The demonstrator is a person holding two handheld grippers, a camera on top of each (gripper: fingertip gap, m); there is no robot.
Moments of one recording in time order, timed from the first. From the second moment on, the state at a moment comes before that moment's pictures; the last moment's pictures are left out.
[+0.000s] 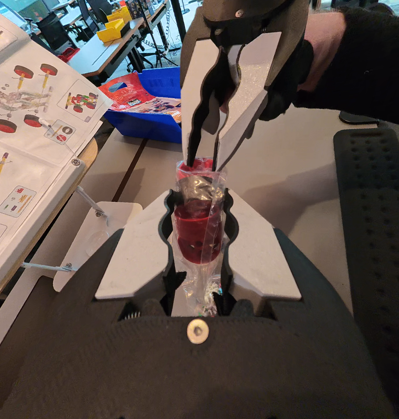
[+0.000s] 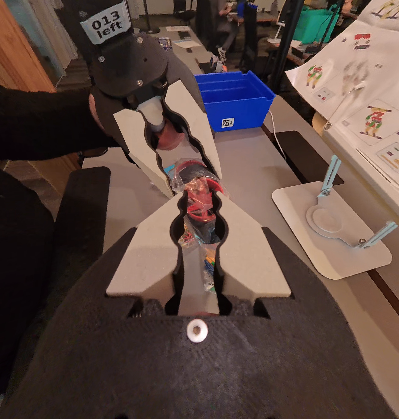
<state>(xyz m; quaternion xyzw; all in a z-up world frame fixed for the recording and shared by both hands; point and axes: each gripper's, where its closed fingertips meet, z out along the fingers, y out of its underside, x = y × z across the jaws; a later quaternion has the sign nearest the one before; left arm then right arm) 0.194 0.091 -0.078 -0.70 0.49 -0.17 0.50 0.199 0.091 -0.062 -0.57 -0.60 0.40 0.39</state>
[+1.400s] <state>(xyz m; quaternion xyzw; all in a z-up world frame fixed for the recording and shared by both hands) 0.209 0.089 -0.093 -0.73 0.37 -0.38 0.42 0.208 0.089 -0.015 -0.54 -0.45 0.53 0.48</state>
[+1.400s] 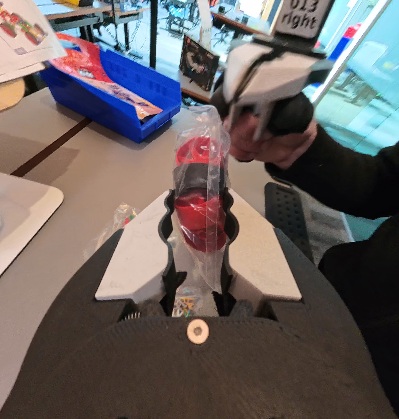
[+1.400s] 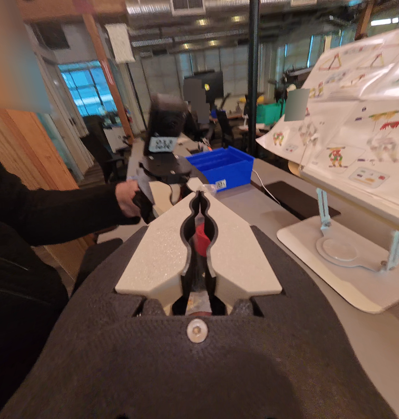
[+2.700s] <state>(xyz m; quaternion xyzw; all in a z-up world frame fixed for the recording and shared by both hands) -0.034 0.009 -0.245 -0.93 0.15 -0.15 0.29 0.324 0.135 -0.249 -0.82 -0.23 0.48 0.21</state>
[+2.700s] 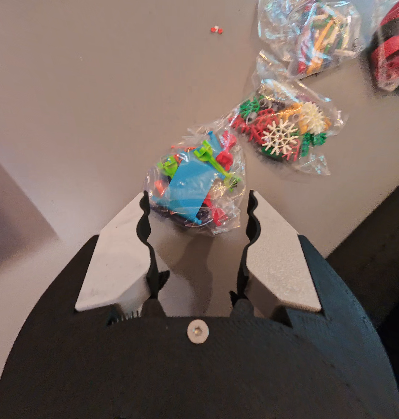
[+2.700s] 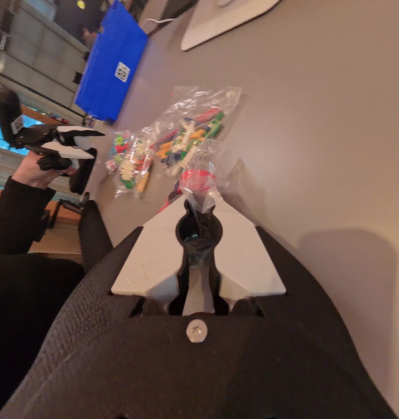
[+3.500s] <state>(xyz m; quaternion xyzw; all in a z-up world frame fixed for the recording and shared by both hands) -0.029 0.034 -0.238 -0.89 0.15 -0.21 0.38 0.326 0.150 -0.171 -0.83 -0.33 0.21 0.41</state>
